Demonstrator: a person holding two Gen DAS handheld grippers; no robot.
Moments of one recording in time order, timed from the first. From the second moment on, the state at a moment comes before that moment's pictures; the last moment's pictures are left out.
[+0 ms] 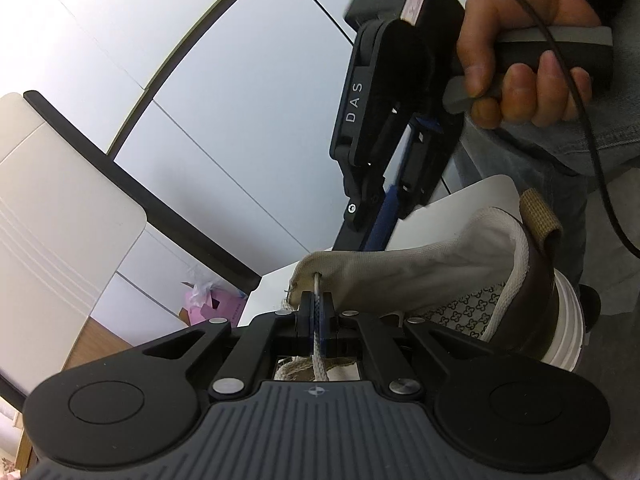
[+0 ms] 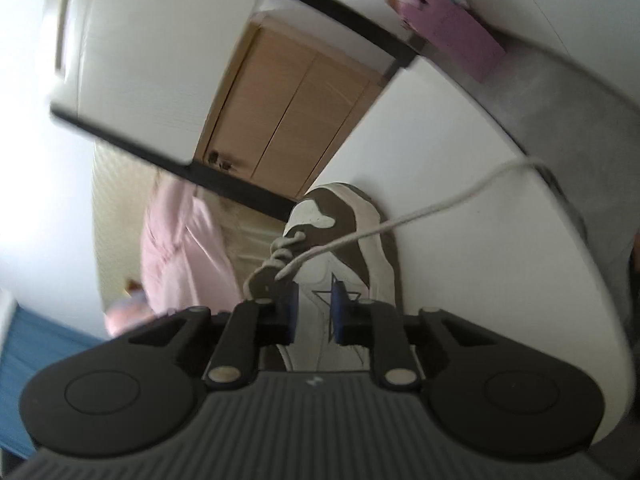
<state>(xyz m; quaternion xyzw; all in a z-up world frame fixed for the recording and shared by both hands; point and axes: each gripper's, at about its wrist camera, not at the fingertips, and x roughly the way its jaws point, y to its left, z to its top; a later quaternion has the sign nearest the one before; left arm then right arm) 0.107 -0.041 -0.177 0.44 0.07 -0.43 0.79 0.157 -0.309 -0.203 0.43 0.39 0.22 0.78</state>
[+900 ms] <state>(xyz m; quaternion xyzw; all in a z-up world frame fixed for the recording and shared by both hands) 0.116 -0.040 -0.172 0.40 0.09 -0.44 0.80 0.156 -0.317 -0.193 0.44 0.33 0.26 0.79</state>
